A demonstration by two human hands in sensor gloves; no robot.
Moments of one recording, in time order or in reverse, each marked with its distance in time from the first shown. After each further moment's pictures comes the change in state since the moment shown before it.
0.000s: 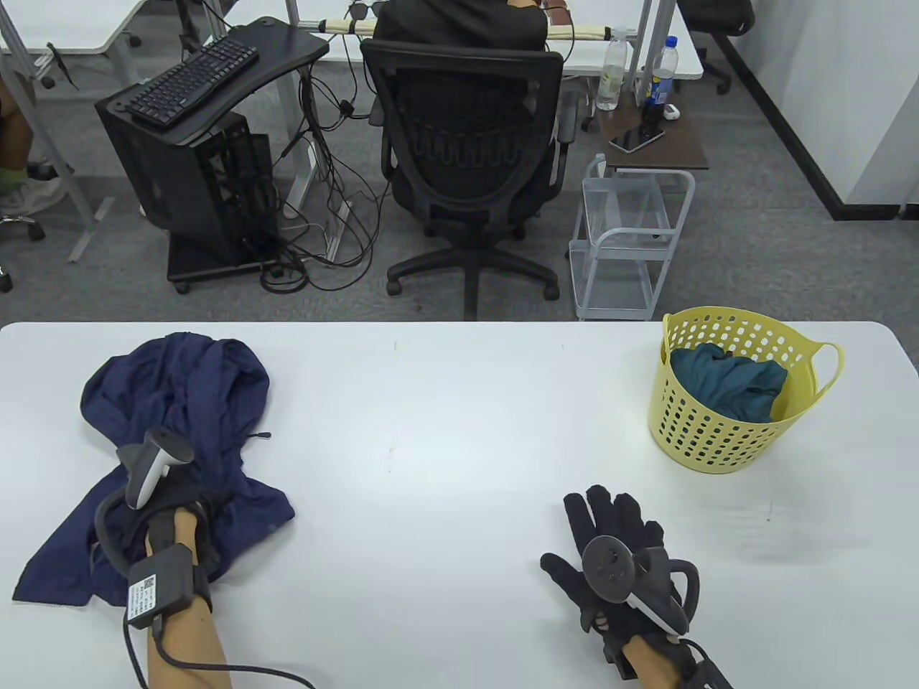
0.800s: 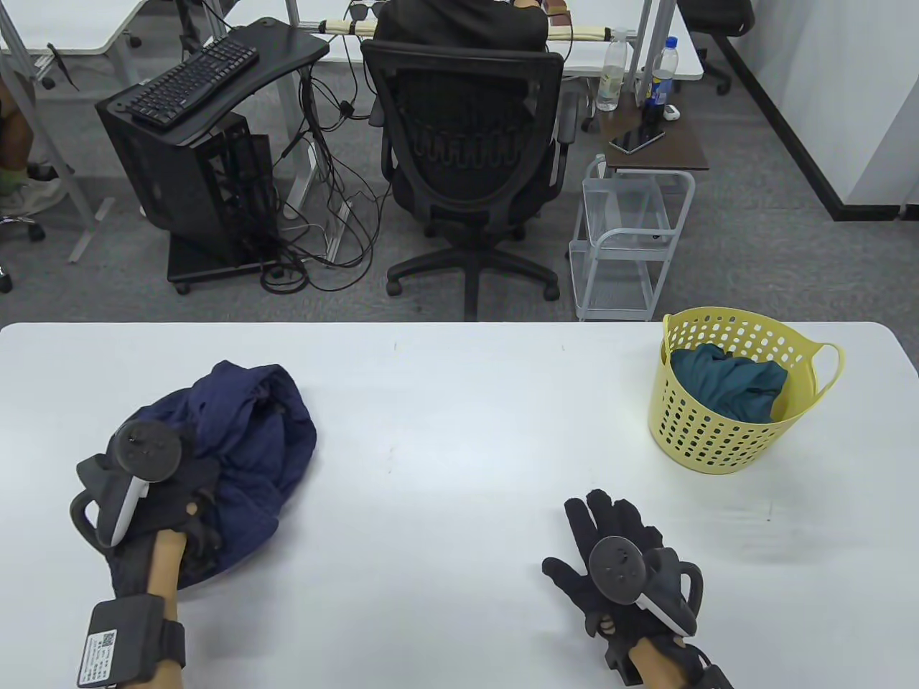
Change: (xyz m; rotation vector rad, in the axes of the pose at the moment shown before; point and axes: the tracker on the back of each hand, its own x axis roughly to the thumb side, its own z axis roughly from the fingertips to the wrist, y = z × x) left_hand 0.016 0.087 0.156 0.499 -0.459 0.231; right_hand -0.007 -0.003 0.001 0.039 -0.001 -0.077
